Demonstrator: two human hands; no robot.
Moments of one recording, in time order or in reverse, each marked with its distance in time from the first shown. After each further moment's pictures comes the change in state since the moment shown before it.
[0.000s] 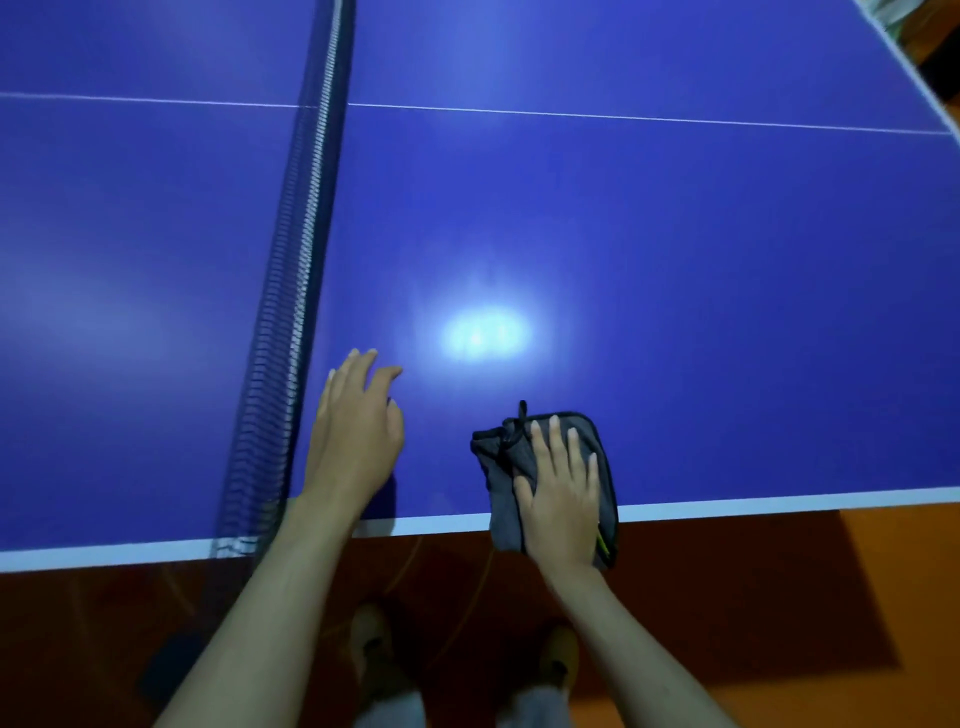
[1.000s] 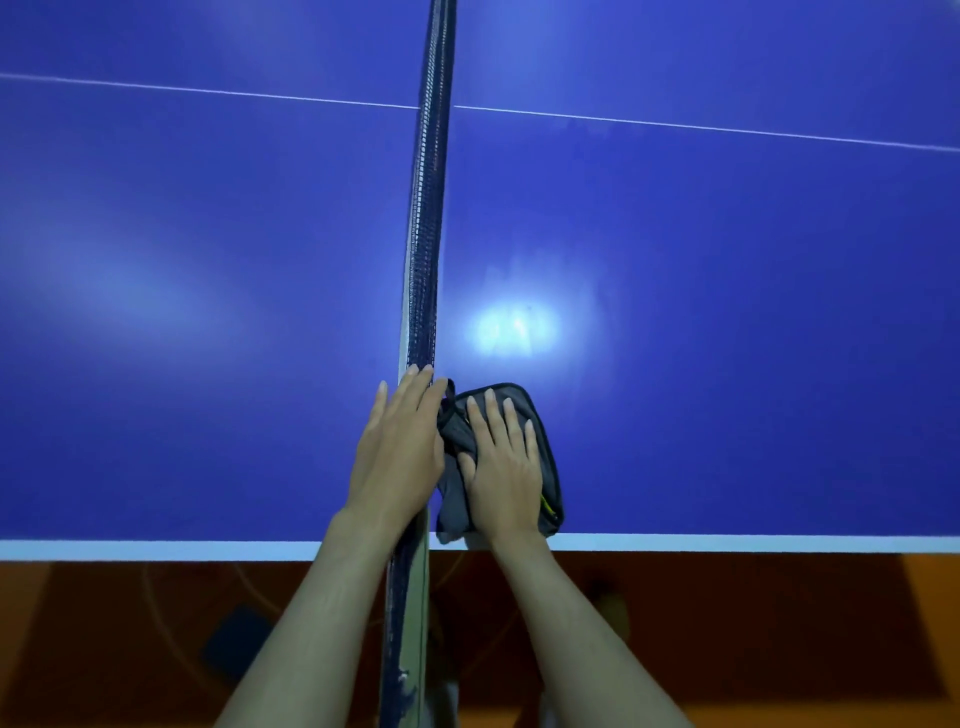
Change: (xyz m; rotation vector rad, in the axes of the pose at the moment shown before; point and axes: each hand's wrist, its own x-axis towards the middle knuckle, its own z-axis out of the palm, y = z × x) left_hand -0.001 -0.107 -0.053 0.035 -0.090 0.092; right_hand 0.033 -0.219 0.040 0.053 -0.019 -0.197
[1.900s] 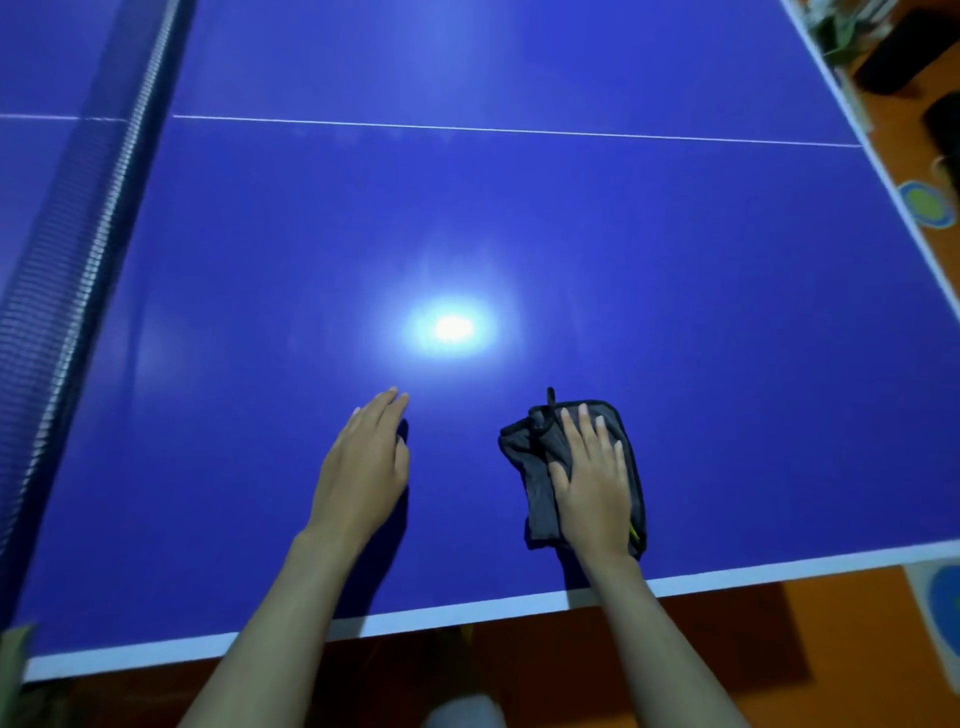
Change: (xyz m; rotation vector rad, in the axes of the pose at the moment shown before) left_hand 0.119 0.303 0.158 -0.136 -0.088 -0.078; right_hand 0.012 0.475 -0.139 0.017 0.005 0.262
